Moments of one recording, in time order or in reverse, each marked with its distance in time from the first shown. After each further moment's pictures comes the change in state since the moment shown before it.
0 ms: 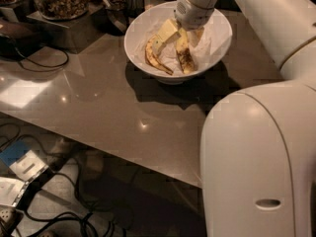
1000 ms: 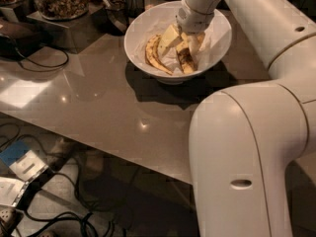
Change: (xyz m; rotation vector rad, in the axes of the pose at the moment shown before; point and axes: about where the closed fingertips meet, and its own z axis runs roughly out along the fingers) arm -0.001 -0.023 0.020 0.025 0.039 0.074
